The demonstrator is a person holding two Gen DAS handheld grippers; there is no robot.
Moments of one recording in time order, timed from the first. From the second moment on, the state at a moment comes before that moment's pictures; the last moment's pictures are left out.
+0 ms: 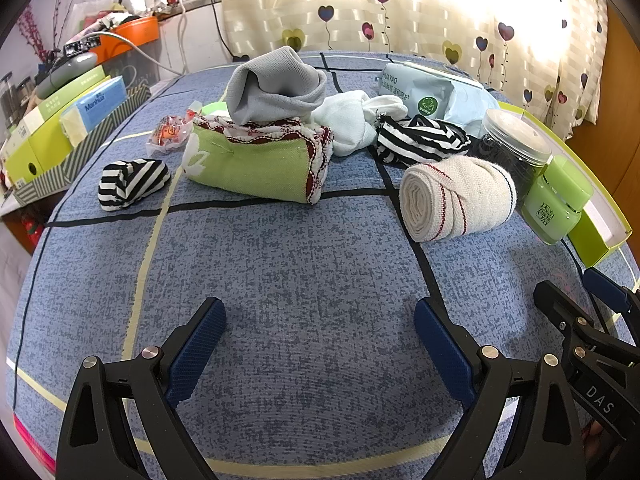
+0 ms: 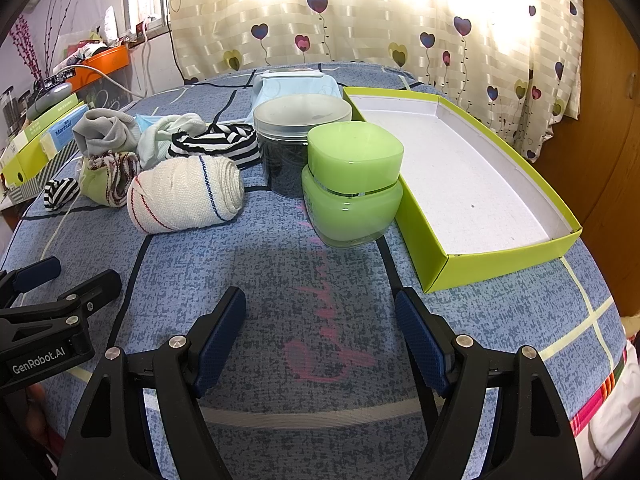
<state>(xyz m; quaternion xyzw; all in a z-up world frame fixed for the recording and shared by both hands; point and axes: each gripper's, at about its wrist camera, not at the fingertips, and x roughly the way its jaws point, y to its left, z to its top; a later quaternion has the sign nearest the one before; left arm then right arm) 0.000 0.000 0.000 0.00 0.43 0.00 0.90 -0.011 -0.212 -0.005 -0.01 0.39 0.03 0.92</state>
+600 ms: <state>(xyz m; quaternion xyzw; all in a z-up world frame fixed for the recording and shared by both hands) 0.006 0.018 0.006 0.02 0.45 -0.05 0.89 -0.003 -0.205 0.011 -0.02 0.40 0.08 0.91</state>
